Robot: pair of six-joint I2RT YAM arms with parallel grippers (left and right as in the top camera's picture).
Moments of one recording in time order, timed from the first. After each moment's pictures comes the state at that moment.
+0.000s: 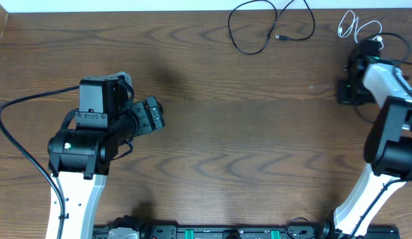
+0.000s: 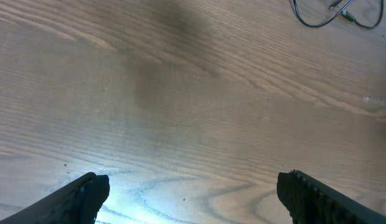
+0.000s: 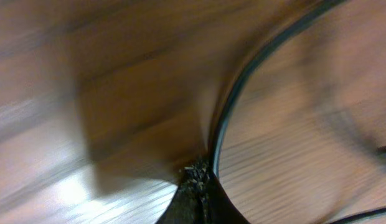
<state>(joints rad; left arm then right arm) -0.10 1.11 1.24 -1.08 0.12 -0.38 -0.27 2.13 1.48 -0.69 0.25 -0.05</state>
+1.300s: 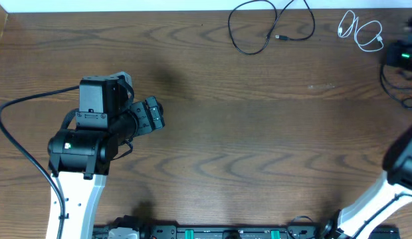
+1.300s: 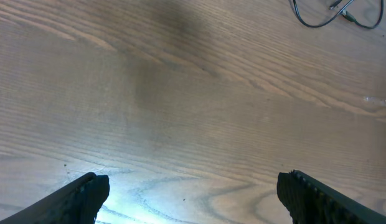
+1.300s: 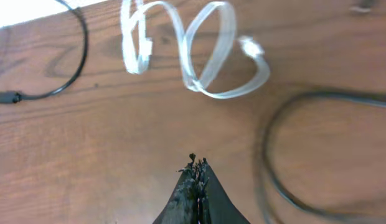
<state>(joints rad) -0.10 1.11 1.24 -1.08 0.12 -0.38 -0.42 2.07 1.70 -0.51 -0.28 -0.14</state>
